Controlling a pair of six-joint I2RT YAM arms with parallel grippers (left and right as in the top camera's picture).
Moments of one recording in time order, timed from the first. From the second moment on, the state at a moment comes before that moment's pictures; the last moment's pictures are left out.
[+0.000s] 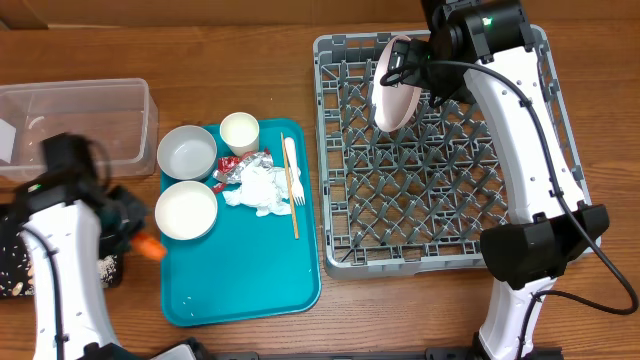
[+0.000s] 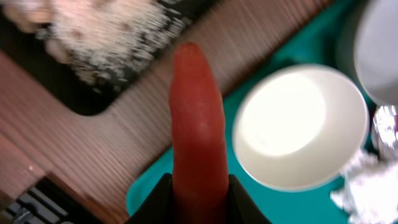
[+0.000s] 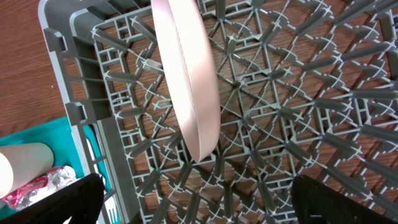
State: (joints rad) left arm 0.44 1.38 1.15 -1.19 -0.04 -0.52; right arm 0.28 2.07 2.33 -1.47 0.07 0.49
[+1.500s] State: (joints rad) left arm 0.84 1.70 1.15 -0.64 0.01 -0.75; right arm 0.28 2.07 2.33 -1.47 0.07 0.49
